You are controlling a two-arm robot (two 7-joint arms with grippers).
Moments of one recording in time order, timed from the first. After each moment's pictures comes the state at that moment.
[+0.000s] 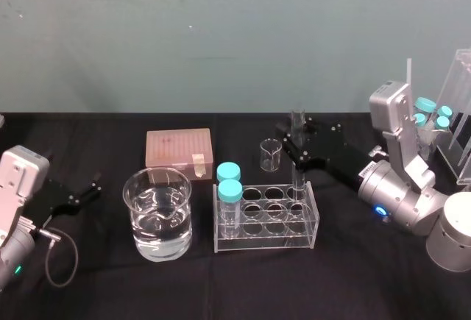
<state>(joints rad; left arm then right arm) -0.20 0.60 0.45 -1.41 -0.25 -0.12 0.03 0.33 0.40 -0.34 -1.40 0.31 -0.08 0.46</state>
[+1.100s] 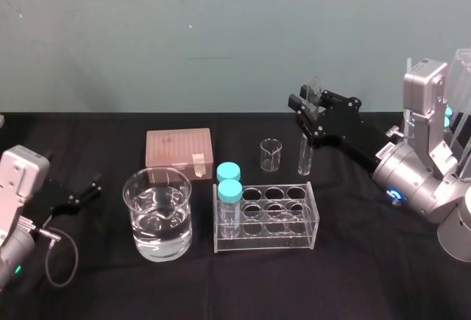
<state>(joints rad) -0.20 0.60 0.45 -1.41 -0.25 -0.12 0.03 0.32 0.40 -0.29 -1.46 0.36 -0.12 0.46</state>
